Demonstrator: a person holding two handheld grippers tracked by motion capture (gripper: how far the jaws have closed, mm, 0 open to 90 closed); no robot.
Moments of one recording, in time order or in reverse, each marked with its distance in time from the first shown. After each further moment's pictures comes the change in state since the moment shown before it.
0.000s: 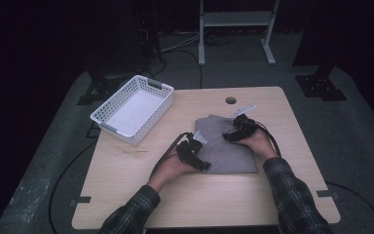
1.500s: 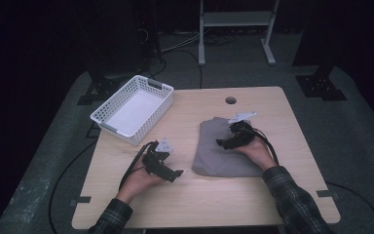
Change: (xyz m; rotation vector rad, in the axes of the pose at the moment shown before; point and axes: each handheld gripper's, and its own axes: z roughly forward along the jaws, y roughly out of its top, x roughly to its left) left arm 0.008 -0.086 -0.078 -0.094 0.131 -0.052; right arm 0.043 -0.001 -0.025 -0.106 0.056 -0.007
